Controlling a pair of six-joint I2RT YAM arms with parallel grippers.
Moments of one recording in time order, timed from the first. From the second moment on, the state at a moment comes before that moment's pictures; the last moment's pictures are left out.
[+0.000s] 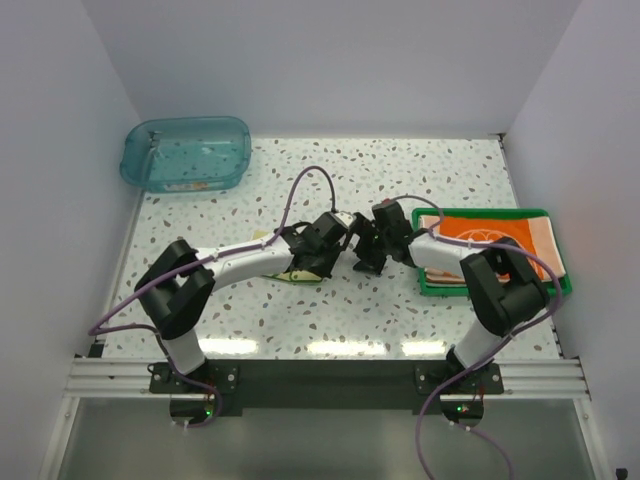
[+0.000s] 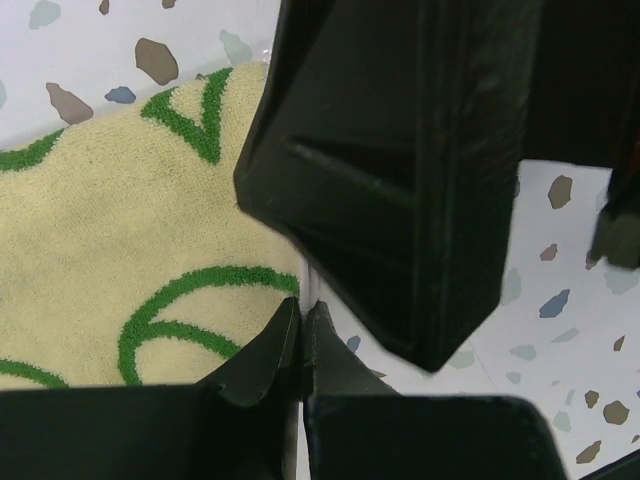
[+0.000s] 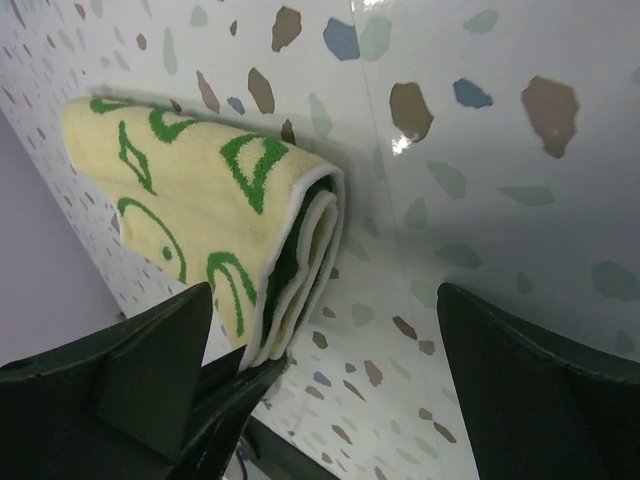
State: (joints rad) left arm -0.88 1.75 1.17 -0.43 -0.14 -0.34; right arm 0.48 1.67 0.86 -0.07 -0.26 0.99
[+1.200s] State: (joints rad) left arm -0.84 1.70 1.20 -0.49 -0.18 -0.38; right arm 0.60 1.71 1.03 -0.31 -0.16 0.87
